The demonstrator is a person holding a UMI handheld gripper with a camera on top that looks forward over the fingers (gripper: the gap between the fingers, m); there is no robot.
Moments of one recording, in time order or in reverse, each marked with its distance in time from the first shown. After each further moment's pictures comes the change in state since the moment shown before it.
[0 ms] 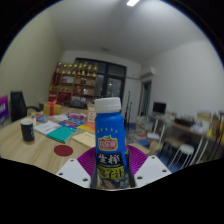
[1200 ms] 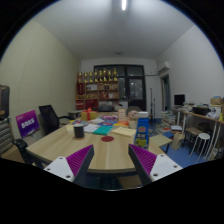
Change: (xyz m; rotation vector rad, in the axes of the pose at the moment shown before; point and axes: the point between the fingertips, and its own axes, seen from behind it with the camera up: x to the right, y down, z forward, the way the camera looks) arm -0.053 -0.004 -0.264 0.004 -0.305 0.142
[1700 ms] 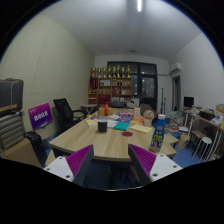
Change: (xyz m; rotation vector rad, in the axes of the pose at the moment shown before) arm -0.110 -0.017 -0.108 -0.058 -0.105 -0.067
